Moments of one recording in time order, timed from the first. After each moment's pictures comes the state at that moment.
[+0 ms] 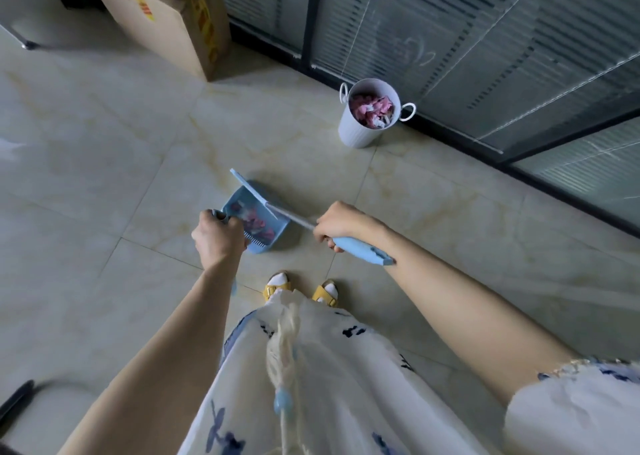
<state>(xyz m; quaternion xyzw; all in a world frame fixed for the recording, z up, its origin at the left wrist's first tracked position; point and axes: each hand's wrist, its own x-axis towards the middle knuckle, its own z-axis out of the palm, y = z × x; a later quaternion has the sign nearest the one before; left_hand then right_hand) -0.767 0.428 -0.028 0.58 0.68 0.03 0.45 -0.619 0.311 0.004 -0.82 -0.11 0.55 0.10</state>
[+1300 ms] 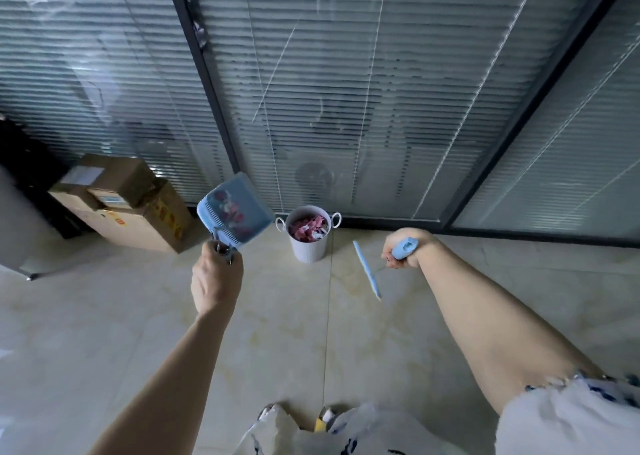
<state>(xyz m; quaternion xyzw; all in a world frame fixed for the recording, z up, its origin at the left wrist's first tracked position) -0.622 0.328 0.104 0.81 0.48 0.15 0.30 -0.433 0.085 0.100 -0.82 0.10 0.41 0.38</state>
